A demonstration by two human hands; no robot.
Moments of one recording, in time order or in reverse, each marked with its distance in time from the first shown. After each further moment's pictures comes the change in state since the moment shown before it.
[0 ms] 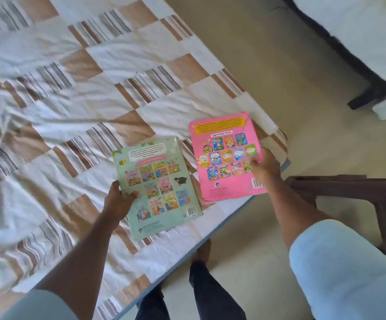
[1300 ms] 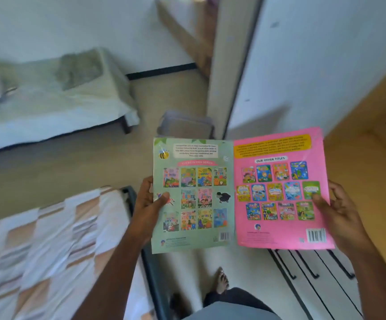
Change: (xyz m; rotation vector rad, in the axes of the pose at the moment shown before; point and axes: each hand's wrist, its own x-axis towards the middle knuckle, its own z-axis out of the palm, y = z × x) left_hand -0.520 0.173 0.024 0.023 -1.371 0.772; right_hand -0.800 0.119 -0.253 1.072 1.129 0.301
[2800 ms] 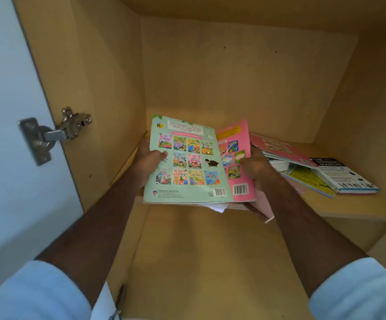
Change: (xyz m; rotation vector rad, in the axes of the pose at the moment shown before) left_hand 0.217 0.108 0.803 0.343 -1.005 0.070; right_hand 0.179 -0.159 -0.467 -0.036 1.149 0.165
